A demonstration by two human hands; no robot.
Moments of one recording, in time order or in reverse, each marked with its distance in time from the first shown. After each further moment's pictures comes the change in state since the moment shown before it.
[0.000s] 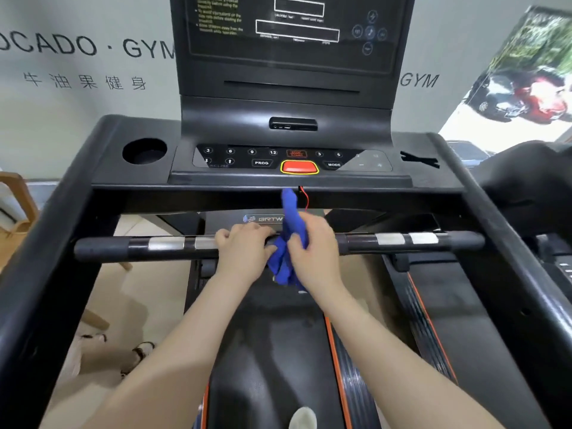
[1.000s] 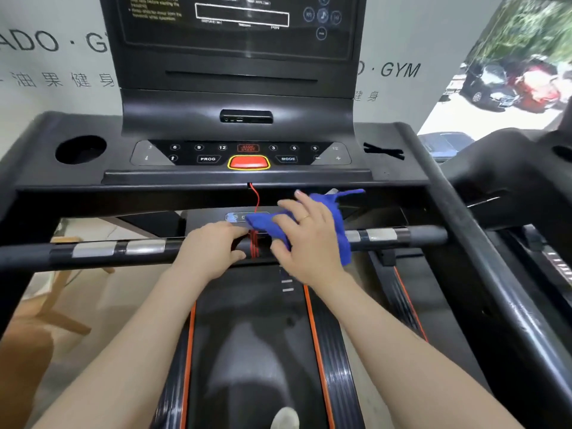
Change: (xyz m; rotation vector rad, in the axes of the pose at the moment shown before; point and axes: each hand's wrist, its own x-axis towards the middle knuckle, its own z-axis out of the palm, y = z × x) left_hand 0.020 0.040 0.007 0.137 -0.119 0.111; right_hand 0.034 0.071 -0.061 -0.501 -0.010 -0.491
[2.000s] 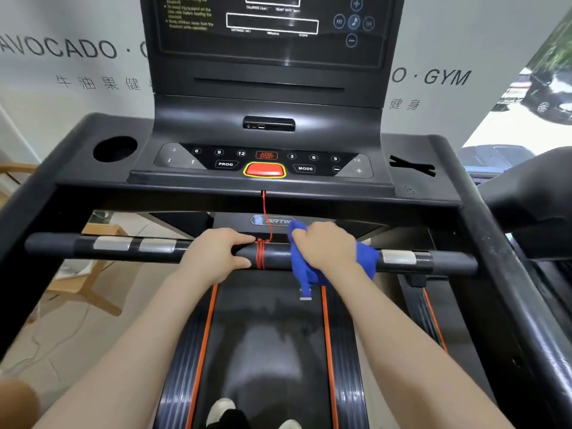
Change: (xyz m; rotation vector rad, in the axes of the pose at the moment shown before) left_hand 0.000 0.002 0.003 -0.254 0.000 -0.177; right_hand 0.037 0.042 0.008 0.028 -0.605 0.461
